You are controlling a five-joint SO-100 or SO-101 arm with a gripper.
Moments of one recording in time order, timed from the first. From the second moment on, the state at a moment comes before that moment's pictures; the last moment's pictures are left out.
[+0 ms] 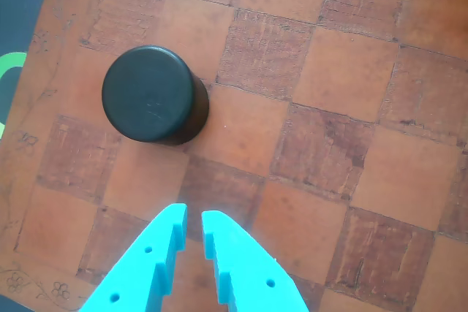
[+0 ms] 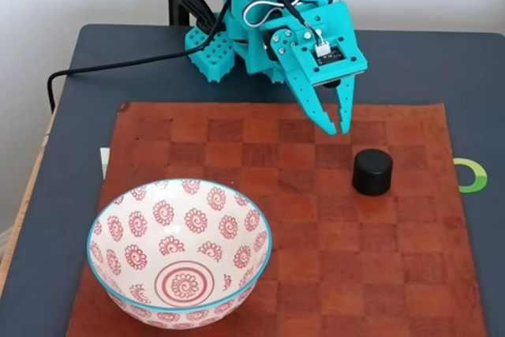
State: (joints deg) arm -30.3 194.3 183.1 68.8 105.3
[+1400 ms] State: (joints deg) arm -30.6 194.3 169.2 77.7 105.1
